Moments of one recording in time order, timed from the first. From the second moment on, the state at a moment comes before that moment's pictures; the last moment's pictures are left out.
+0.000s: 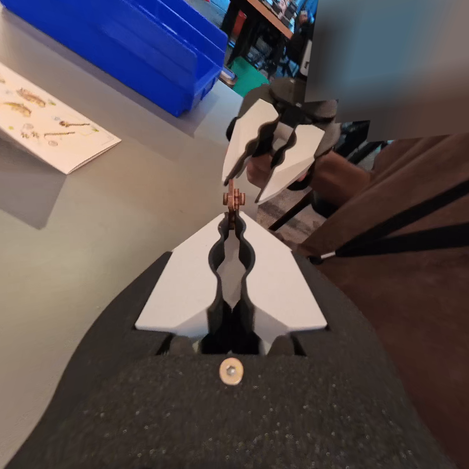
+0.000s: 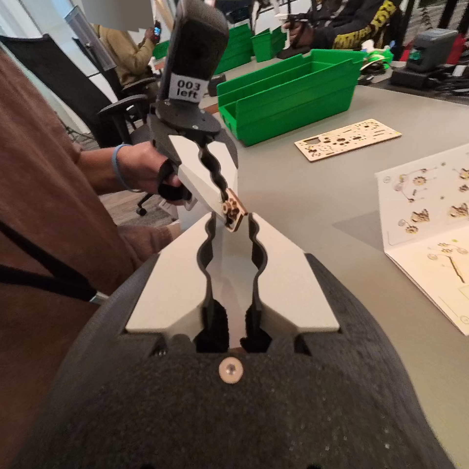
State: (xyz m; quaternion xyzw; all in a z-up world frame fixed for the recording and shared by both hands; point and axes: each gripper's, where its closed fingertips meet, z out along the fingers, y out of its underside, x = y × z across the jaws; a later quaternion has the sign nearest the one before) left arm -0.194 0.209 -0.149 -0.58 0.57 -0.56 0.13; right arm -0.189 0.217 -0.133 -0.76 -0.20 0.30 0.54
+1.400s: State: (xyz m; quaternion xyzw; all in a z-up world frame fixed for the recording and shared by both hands) left arm -0.104 0.261 -0.188 -0.65 0.57 -0.46 0.21; right arm -0.056 0.227 -0.189 -0.83 0.09 0.25 0.49
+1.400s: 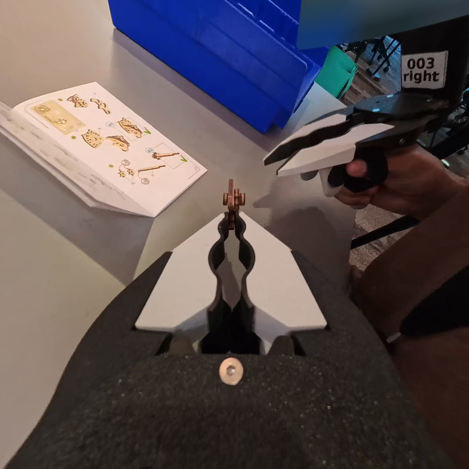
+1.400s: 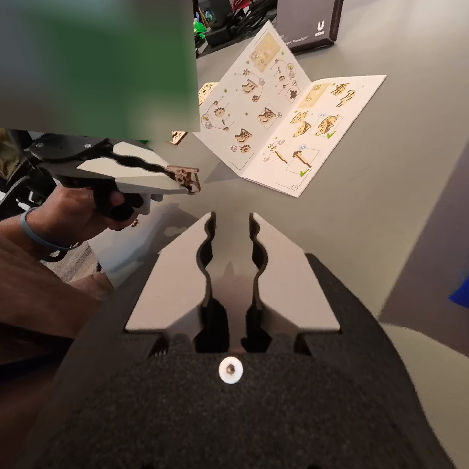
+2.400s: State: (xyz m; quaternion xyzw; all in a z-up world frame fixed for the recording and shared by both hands) left arm -0.091 0.256 -0.200 -0.65 0.59 -0.44 0.19; right arm -0.070 0.227 -0.201 -0.84 0.08 0.28 0.46
